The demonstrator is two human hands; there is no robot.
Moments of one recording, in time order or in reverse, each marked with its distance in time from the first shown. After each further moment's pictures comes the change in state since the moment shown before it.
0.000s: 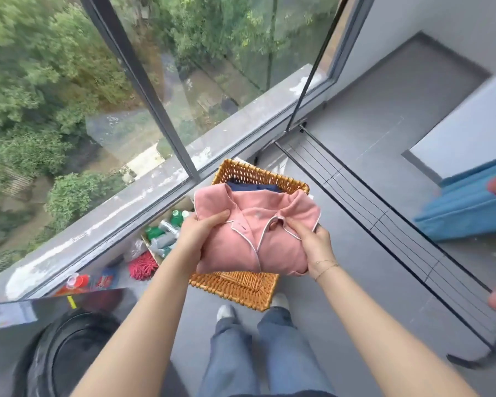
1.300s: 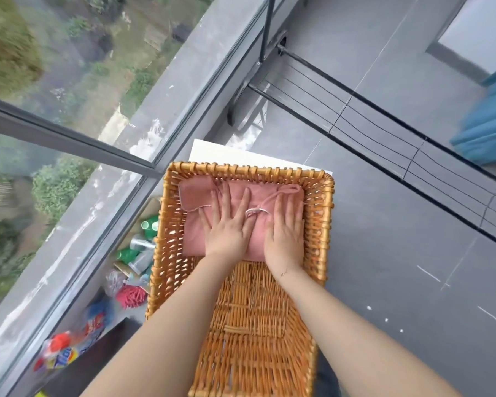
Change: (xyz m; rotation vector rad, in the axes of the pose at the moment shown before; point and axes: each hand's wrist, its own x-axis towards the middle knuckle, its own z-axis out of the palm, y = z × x) left_hand 0.283 -0.114 0.132 1.478 -0.276 0.502; right_hand 0.244 0.117 0.089 -0.936 0.128 -0.195
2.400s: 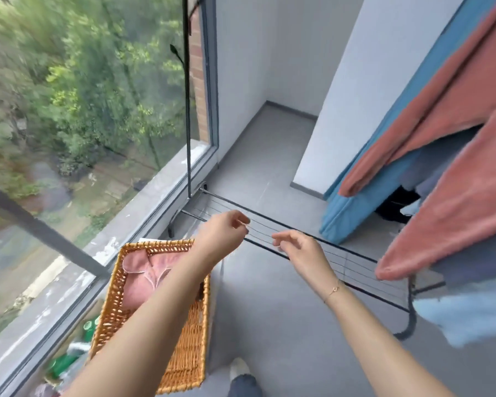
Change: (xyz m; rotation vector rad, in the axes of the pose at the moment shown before) left_hand -0.253 0.256 -0.243 -0.464 0.159 0.358; right_hand -0.250 0.062 -0.370 0.596 0.225 -0.225
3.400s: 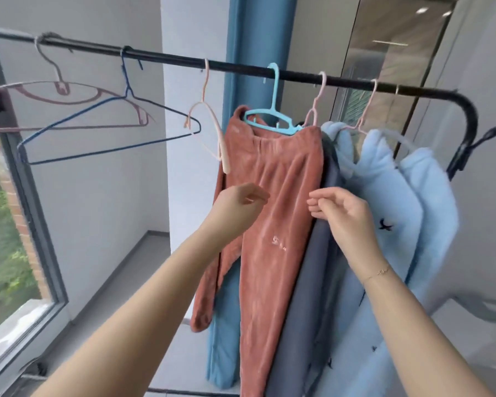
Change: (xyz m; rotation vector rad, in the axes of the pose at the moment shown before) left_hand 0.048 0.578 0.151 -0.257 0.083 0.788; right_hand -0.025 -0.086 -0.586 0.057 0.788 -0.574
